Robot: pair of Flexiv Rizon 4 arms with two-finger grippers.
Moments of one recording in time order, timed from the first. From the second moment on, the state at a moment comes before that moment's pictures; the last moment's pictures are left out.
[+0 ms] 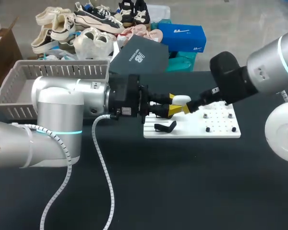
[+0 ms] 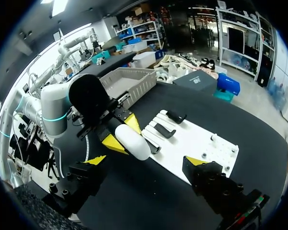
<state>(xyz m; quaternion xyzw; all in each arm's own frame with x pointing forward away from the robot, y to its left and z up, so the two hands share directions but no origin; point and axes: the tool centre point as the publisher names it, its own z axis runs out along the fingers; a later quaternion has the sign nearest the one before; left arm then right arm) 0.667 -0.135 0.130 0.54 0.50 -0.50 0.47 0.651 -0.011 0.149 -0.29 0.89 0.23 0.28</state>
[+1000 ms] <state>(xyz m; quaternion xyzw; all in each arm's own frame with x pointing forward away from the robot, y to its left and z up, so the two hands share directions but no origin) 0.667 -0.135 0.130 0.54 0.50 -0.50 0.47 0.669 -0.009 0.142 -0.27 0.90 0.22 0.27</state>
